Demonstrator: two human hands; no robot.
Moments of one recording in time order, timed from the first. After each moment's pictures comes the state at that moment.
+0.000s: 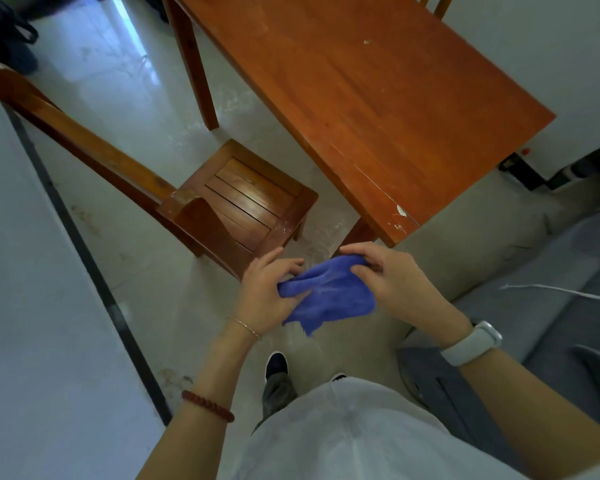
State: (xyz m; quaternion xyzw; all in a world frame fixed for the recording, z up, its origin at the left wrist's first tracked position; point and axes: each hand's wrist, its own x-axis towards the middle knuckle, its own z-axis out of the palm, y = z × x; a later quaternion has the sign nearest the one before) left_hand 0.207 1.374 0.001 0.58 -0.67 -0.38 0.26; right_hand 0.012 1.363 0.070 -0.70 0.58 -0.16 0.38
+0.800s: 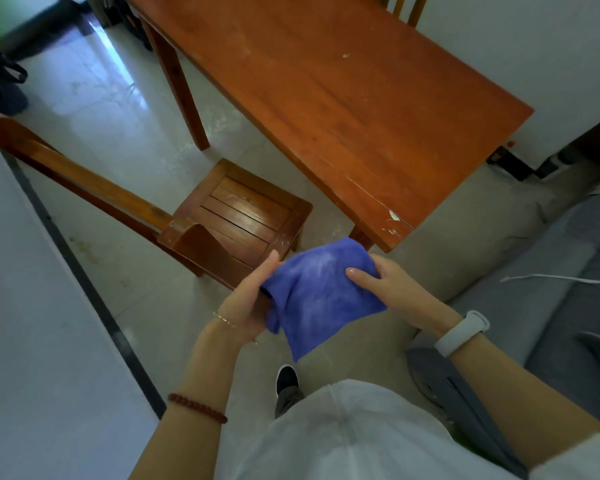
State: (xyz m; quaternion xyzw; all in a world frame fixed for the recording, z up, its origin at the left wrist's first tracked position) left_hand 0.219 1.353 0.043 0.46 -0.20 -0.81 0.31; right_hand 0.010 1.357 0.054 -0.50 0.61 -0.22 0.57
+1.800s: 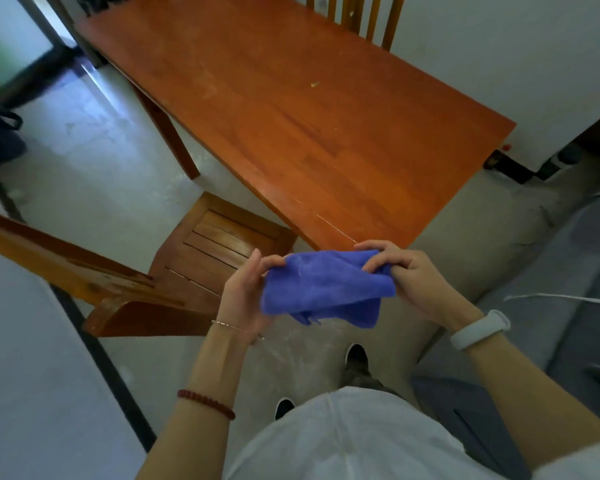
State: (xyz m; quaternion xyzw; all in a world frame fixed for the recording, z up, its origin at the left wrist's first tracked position) left_hand 0.147 1.272 0.034 0.38 -0.19 -0.81 0.39; right_hand -0.092 1.289 0.054 -0.46 0.51 -0.39 0.62
